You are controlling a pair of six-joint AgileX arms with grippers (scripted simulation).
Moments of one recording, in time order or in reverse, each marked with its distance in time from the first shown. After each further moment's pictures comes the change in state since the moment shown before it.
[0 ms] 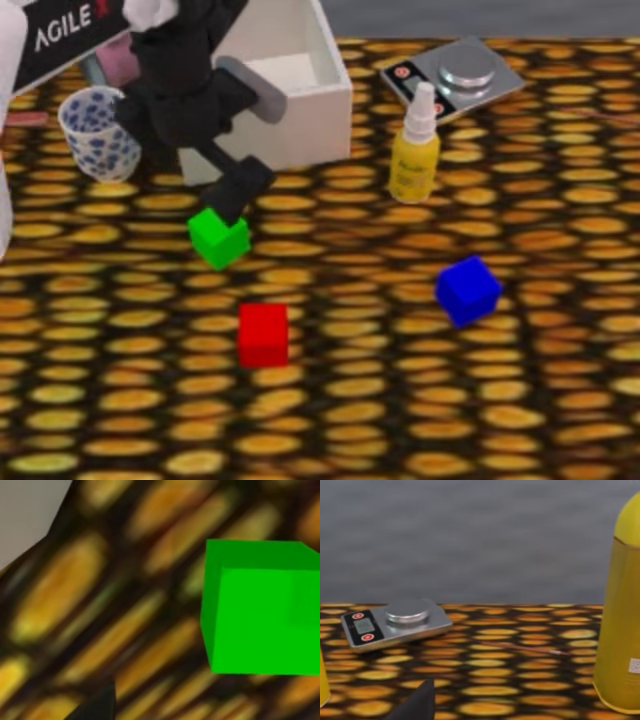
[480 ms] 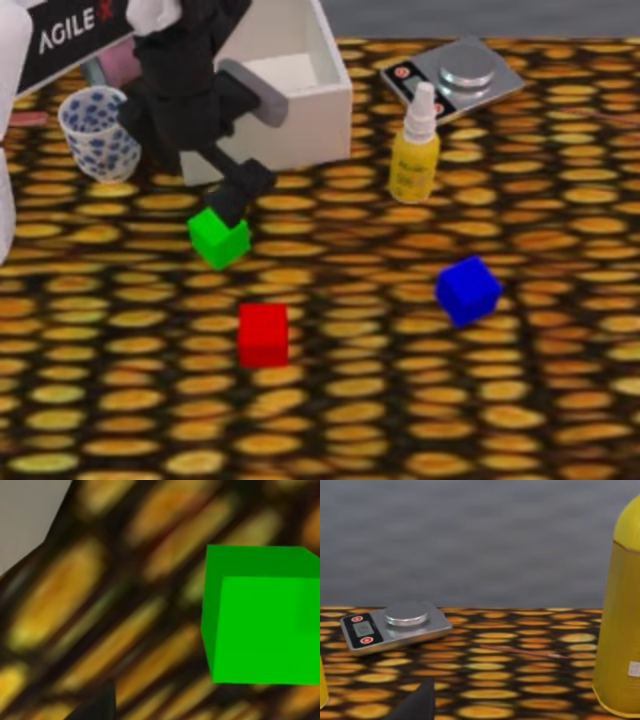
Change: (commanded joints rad) left arm 0.001 0.020 0.004 0.009 0.000 0.004; right arm -0.004 -0.012 -0.013 0.010 -0.005 -0.003
